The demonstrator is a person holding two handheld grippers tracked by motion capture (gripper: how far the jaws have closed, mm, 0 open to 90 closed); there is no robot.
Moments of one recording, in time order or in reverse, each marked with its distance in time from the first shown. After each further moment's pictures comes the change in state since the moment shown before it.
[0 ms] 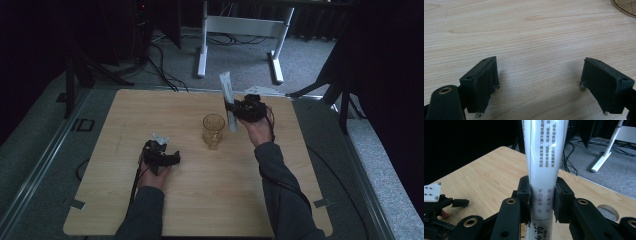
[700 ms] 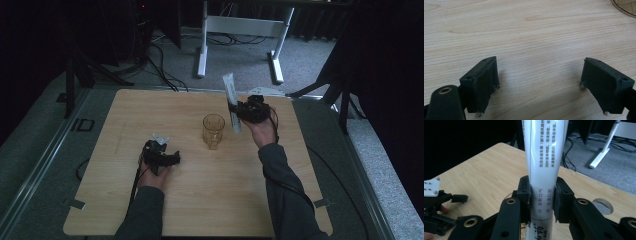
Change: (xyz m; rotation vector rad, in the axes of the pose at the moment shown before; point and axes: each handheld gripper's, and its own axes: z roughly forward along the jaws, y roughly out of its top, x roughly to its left) left arm 0.000 0.000 0.000 0.000 0.000 0.000; right arm -0.005 -0.002 -0.009 0.025 -0.005 0.010
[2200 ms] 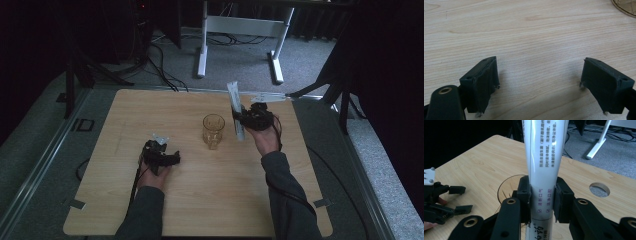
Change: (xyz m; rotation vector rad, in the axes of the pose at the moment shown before) left arm 0.000 0.000 0.000 0.000 0.000 0.000; right arm 0.000 -0.021 -0.009 0.042 -0.035 0.036
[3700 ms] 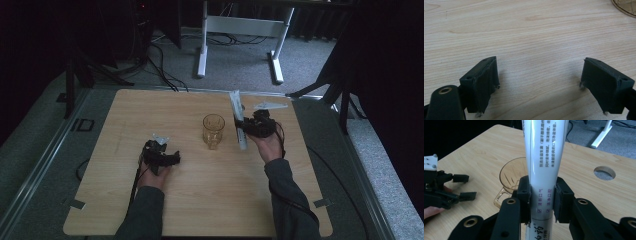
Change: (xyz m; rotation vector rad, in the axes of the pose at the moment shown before) left arm 0.000 0.000 0.000 0.000 0.000 0.000; right arm -0.002 -0.021 -0.006 0.052 0.019 0.041
